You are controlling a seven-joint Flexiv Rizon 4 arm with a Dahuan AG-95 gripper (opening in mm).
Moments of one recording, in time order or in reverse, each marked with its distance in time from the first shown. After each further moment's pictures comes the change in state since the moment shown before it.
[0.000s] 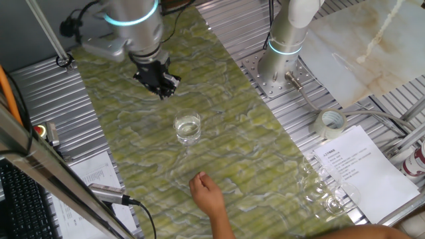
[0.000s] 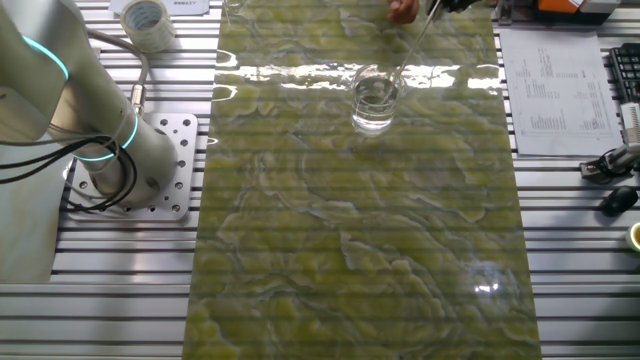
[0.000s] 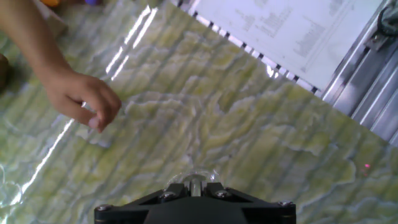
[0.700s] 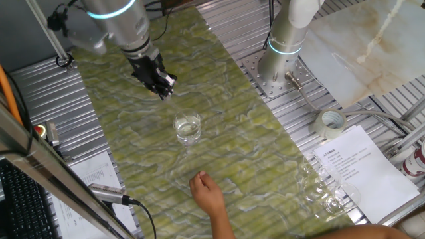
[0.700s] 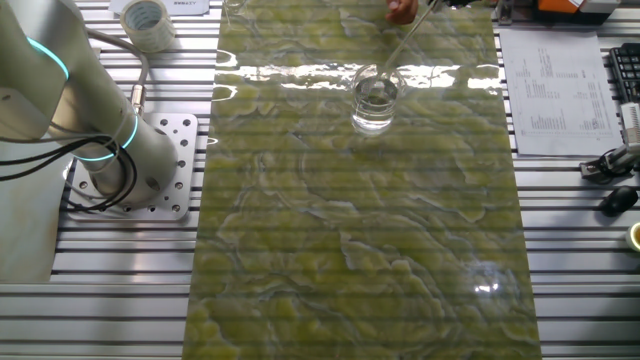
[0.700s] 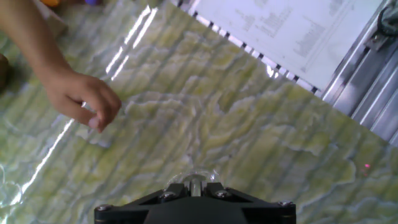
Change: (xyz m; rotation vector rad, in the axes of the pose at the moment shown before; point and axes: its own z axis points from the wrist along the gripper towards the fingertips) arm -0.003 0.007 -0.008 -0.118 -0.082 0.110
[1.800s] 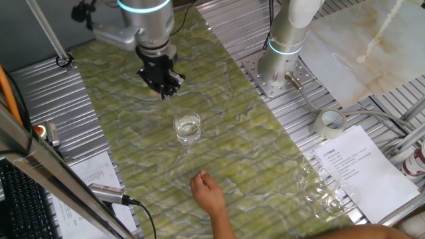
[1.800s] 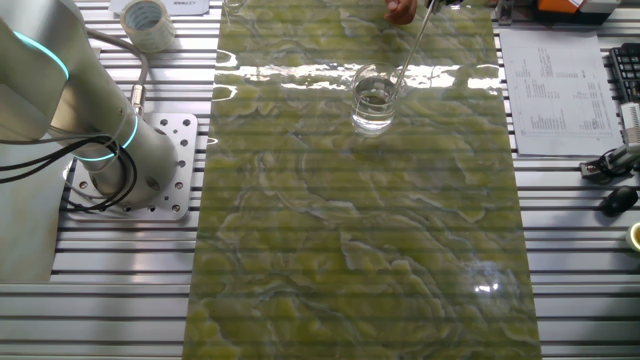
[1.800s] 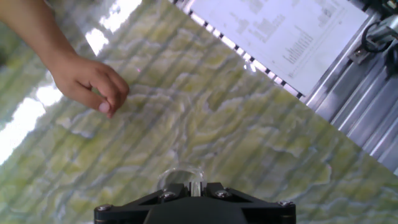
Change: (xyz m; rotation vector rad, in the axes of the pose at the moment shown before) arm -0.001 0.000 0.001 0.164 -0.004 -0.128
